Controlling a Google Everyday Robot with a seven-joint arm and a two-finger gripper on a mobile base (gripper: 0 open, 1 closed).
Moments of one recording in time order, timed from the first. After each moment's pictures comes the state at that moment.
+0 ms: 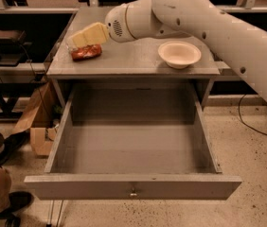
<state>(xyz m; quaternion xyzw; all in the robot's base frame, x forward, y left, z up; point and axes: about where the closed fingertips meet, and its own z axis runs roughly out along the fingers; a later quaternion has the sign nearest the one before) 0.679 0.104 0.983 -0.39 0.73 0.28 0.49</state>
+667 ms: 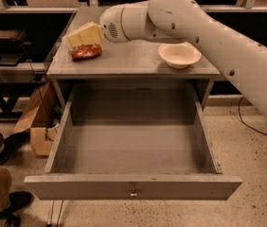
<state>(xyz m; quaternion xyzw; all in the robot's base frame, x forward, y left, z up) 0.691 0.122 0.988 -0.41 0.68 0.30 0.53</state>
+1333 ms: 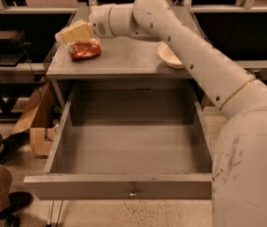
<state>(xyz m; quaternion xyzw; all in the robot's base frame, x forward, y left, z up) 0.757 0.174 0.975 -0.45 0.62 0.32 0.55</state>
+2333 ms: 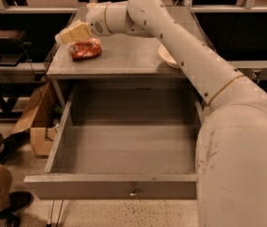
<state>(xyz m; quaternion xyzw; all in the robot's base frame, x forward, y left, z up) 0.776 0.181 0.967 -0.48 0.61 0.29 0.56</state>
